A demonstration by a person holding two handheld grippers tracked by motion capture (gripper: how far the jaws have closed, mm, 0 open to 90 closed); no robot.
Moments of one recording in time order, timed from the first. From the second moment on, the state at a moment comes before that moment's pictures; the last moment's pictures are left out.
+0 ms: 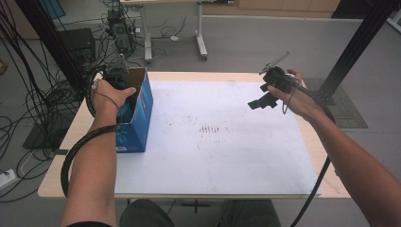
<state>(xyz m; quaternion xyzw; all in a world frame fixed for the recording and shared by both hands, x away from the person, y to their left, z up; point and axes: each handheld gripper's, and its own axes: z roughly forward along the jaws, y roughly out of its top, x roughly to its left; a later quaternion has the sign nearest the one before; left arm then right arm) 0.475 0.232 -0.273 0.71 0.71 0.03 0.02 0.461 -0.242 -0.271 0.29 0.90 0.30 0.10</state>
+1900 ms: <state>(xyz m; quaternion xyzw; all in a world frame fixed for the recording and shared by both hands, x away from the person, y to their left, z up) 0.473 0.232 -0.274 0.71 0.70 0.04 0.03 0.462 -0.237 -0.264 0.29 0.90 0.30 0.11</state>
